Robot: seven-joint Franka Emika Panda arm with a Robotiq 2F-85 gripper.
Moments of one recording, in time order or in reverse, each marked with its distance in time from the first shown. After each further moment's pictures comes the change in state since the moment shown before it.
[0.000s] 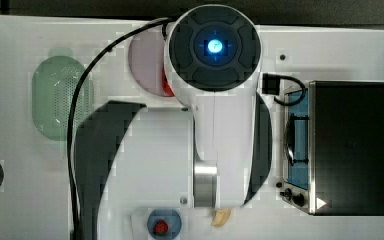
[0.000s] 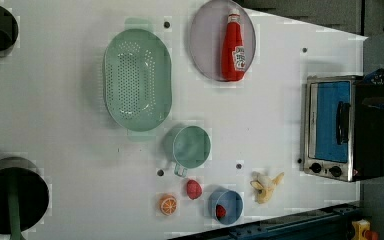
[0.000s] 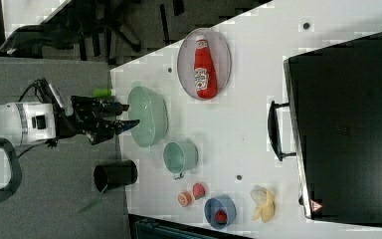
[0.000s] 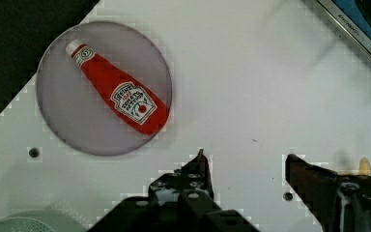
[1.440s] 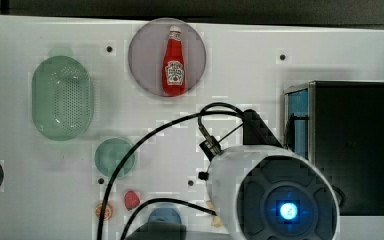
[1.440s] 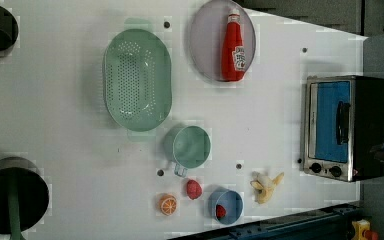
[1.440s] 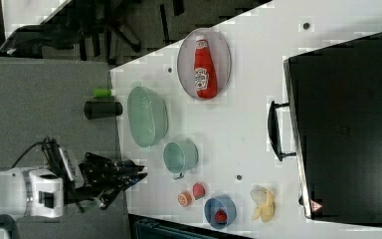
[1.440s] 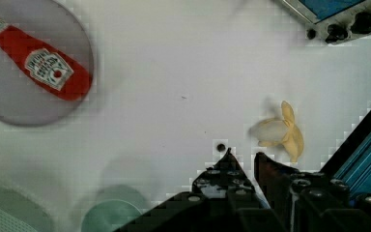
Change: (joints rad) arm -0.040 -0.339 -0.056 -0.291 0.000 -0.098 -0.007
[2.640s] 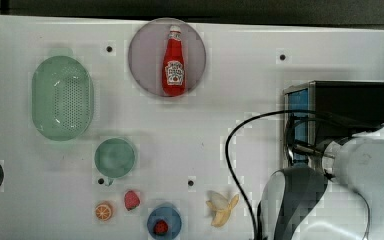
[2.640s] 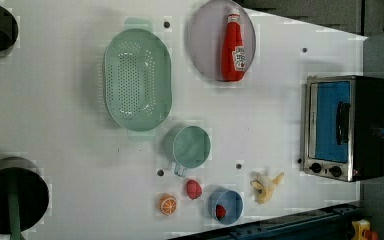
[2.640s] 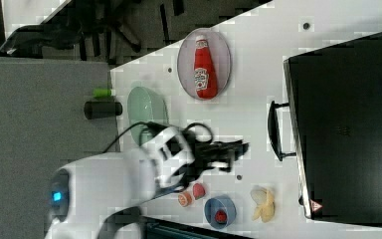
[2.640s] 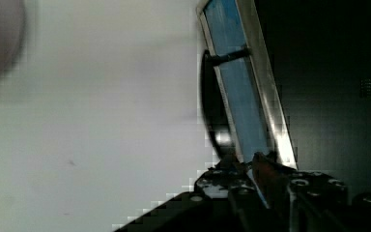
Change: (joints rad) arm -0.082 0.241 -0.313 -0.100 -0.084 0.466 -1.009
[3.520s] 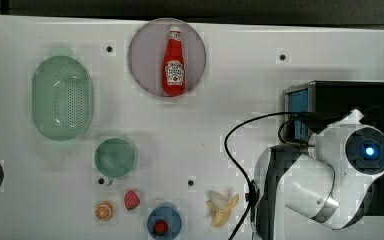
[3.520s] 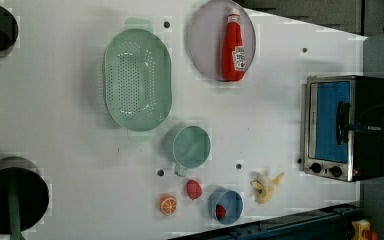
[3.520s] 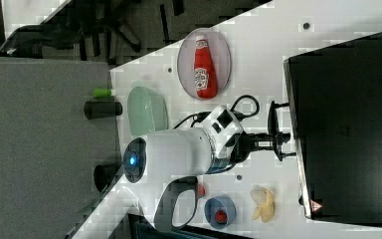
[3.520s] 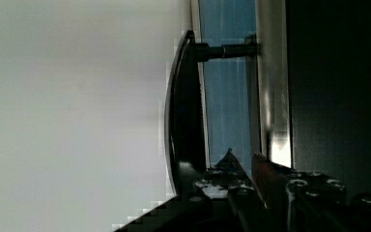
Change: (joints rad) arm 0.004 0.232 -0.036 -0.041 -0.022 0.243 -0.176
